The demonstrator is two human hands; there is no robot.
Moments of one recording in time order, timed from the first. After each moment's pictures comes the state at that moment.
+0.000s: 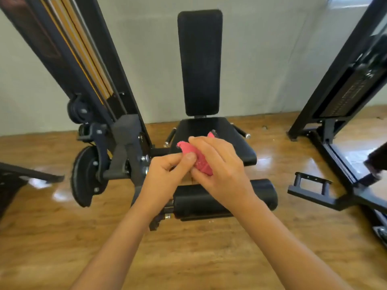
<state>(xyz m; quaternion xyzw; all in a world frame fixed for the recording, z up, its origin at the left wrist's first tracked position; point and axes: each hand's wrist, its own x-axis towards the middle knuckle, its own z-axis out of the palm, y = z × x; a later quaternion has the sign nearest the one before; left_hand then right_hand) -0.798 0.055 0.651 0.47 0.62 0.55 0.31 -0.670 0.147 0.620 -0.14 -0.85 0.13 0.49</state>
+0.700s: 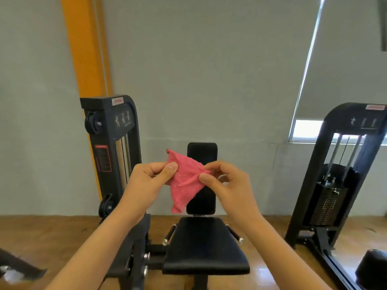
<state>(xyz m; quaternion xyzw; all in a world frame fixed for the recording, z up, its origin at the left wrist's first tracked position) -0.811 0.009 0.947 0.51 0.53 0.66 0.16 -0.641 0.121 0.932 -0.16 -0.78 0.35 0.49</state>
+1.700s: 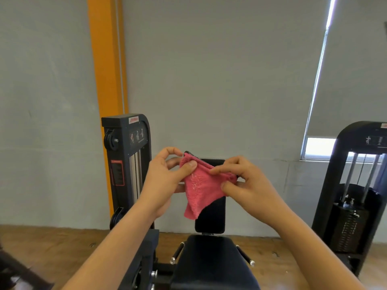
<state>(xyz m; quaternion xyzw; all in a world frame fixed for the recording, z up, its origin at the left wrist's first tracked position) -0.787 0.007 1.001 0.42 0.46 0.74 0.25 -0.613 0.116 0.997 -0.14 -0.85 0.31 0.40</state>
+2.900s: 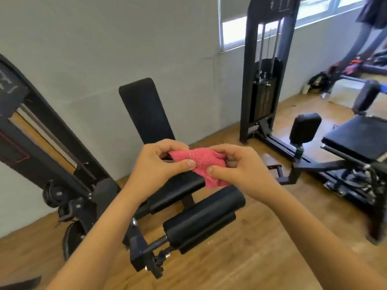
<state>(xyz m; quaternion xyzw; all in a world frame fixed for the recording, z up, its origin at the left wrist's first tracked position) -0.753 0.056 0.846 0.68 0.53 0.40 0.30 -0.532 0.079 0.807 -0.38 -0.69 0.47 0.41</state>
